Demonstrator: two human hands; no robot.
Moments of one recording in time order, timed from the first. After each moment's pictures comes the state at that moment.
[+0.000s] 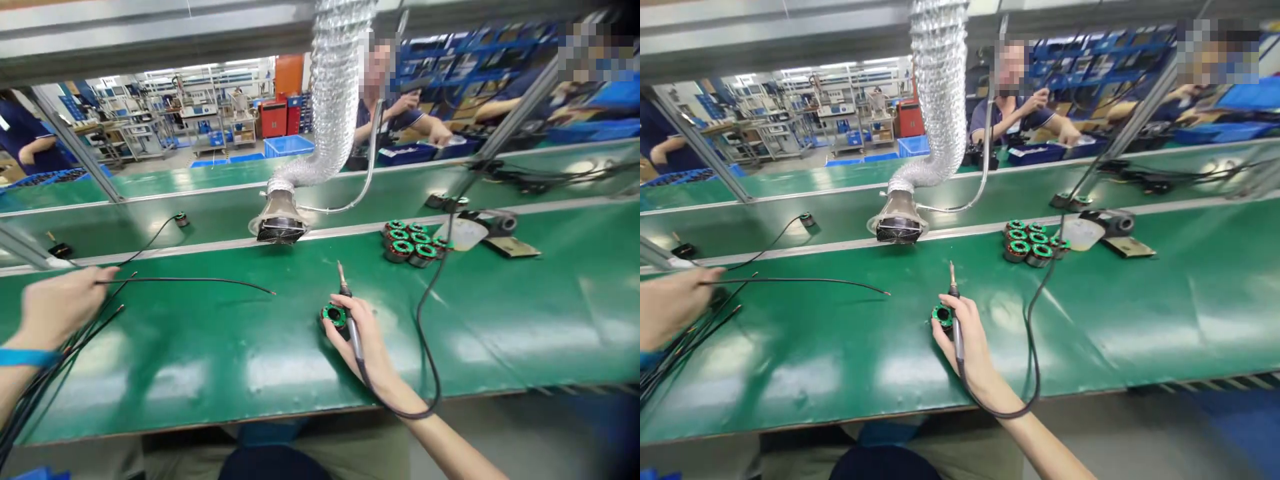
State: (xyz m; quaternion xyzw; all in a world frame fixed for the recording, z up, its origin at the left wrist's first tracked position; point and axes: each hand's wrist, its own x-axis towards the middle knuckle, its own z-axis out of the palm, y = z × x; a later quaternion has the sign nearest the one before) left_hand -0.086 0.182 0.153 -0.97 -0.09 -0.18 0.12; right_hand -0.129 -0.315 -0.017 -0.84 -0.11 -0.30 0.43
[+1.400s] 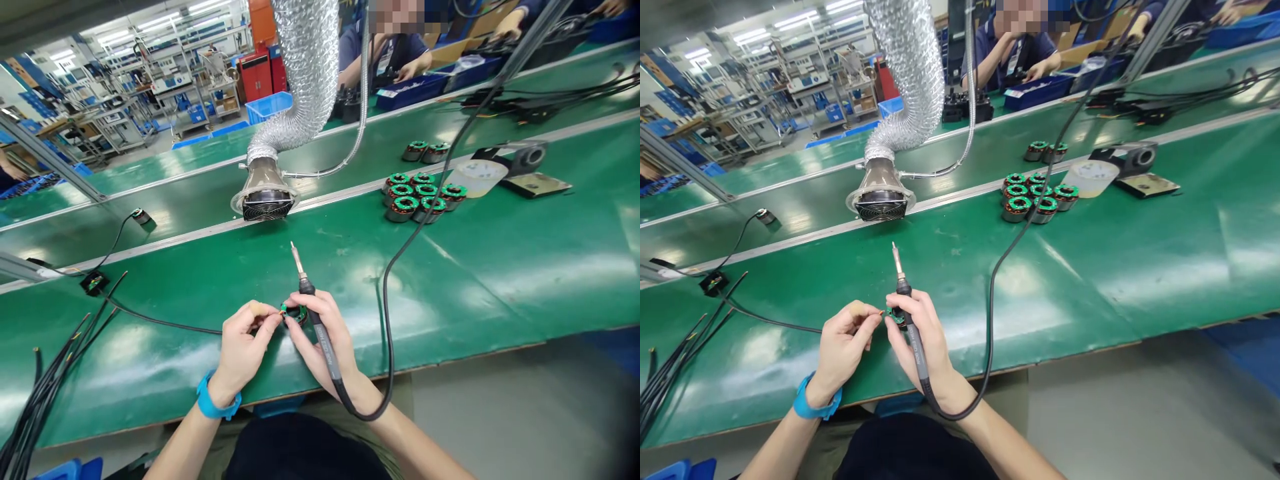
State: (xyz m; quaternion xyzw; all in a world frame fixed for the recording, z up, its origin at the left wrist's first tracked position) left_hand -0.140 -0.080 0.033 -0.80 0.13 -0.02 -0.58; right_hand -0.157 -0.245 0.010 -0.70 -0.16 -0.30 0.62
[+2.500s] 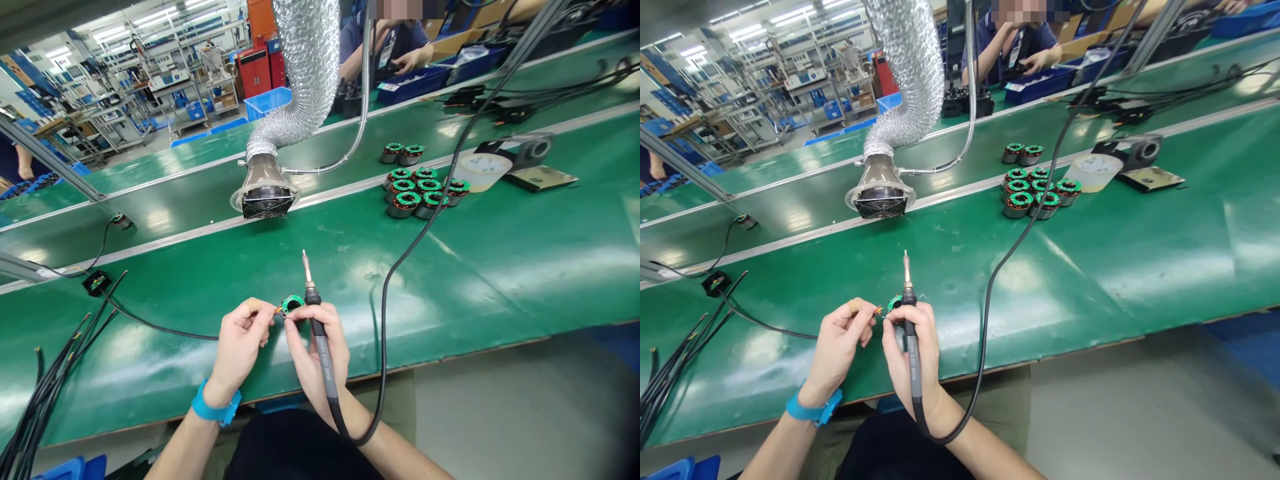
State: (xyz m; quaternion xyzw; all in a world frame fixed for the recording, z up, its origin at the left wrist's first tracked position) left_hand -0.141 -0.084 0.047 -0.72 0.00 0.08 -0.69; right_hand -0.174 -0.209 0.010 -0.66 -0.02 -0.35 0.66
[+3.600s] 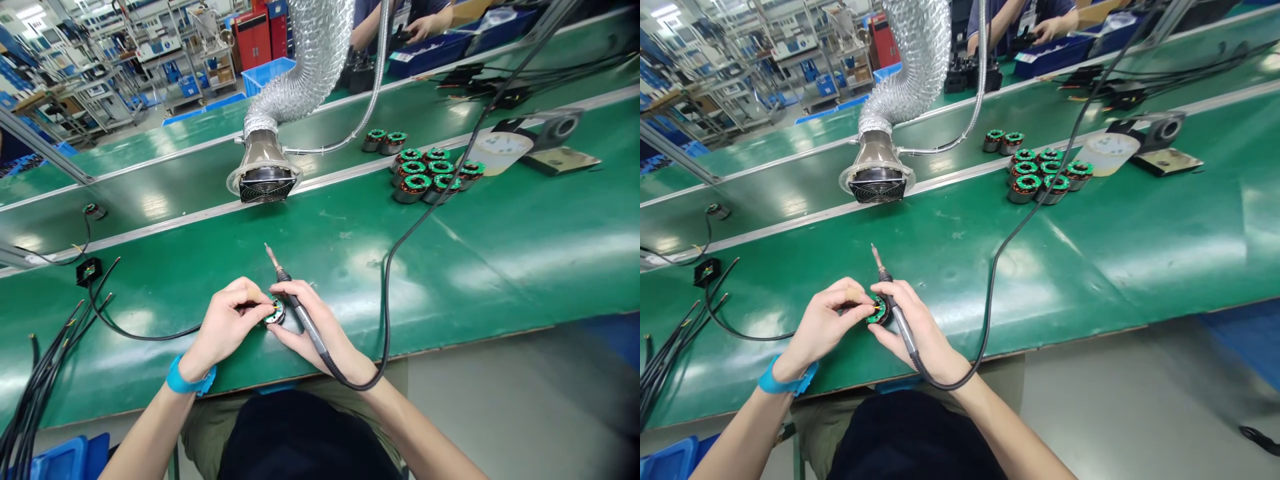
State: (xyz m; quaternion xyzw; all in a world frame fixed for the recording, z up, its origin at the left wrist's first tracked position) left_hand -0.119 -0.062 0.070 -0.83 0.16 0.09 -0.52; right_hand -0.154 -0.249 0.005 -0.73 -0.20 -0.14 0.64
